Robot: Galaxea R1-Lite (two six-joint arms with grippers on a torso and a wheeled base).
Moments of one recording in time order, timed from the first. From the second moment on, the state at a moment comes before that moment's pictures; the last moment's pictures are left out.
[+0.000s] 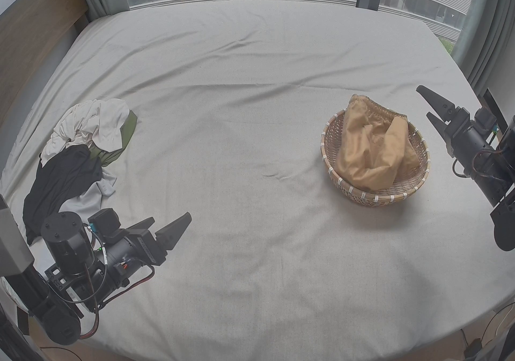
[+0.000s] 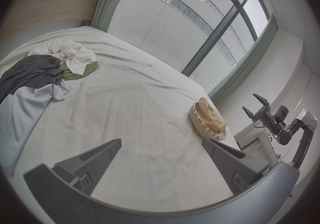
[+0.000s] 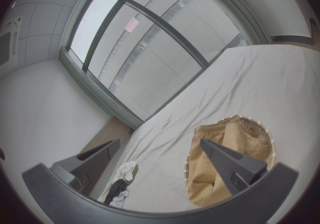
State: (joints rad) left arm -0.42 1.83 -0.14 -1.55 -0.02 -0.44; right arm 0.13 1.64 -0.58 -1.33 0.25 0.72
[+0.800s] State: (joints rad) left arm -0.42 1.83 -0.13 -1.55 -0.02 -0.44; right arm 0.17 1.63 -0.52 -1.34 0.25 0.72
